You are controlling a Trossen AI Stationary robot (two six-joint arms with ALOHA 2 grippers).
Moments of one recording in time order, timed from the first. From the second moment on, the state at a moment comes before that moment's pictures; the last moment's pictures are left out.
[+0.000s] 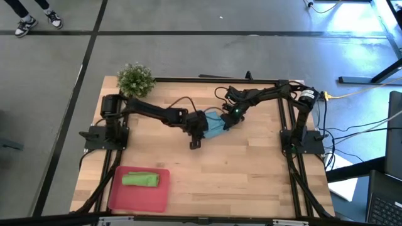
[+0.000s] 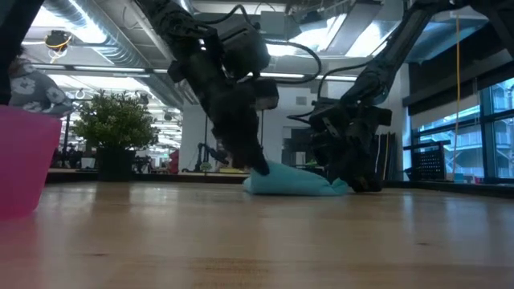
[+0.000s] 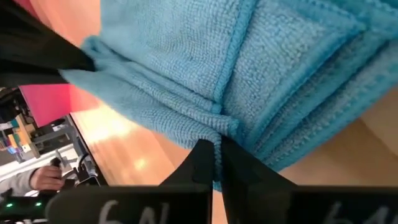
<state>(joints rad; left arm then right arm) 0.09 1.88 1.10 -0.17 0.15 -0.05 -0.55 1.88 0.90 -0.34 -0.76 0.46</state>
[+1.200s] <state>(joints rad) 0.26 1.94 1.11 -0.23 0.13 -0.28 -0.53 1.89 0.90 -0.27 -0.76 0.39</state>
